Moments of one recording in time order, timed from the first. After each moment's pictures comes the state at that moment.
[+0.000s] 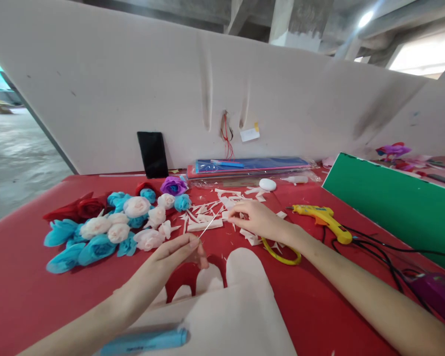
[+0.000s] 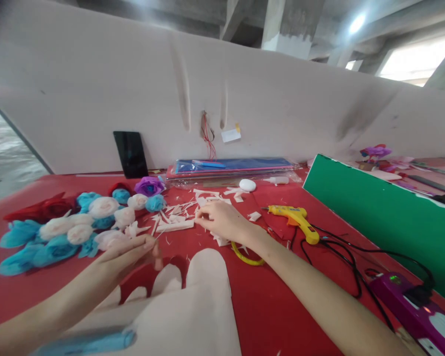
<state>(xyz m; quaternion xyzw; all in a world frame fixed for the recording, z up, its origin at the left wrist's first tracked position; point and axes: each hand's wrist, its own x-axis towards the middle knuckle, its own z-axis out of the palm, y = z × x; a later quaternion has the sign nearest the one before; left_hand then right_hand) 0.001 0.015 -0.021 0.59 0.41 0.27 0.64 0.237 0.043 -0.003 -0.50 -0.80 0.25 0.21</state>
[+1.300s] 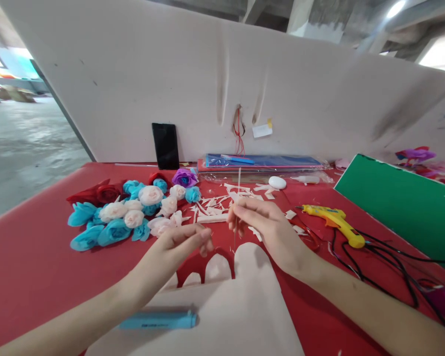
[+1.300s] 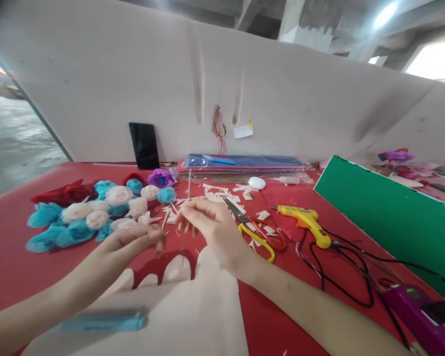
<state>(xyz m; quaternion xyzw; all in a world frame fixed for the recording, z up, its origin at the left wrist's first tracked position) 0.000 0.008 -0.005 0.65 0.42 0.33 0.54 0.187 -0.008 0.026 -0.40 -0.60 0.50 0.48</state>
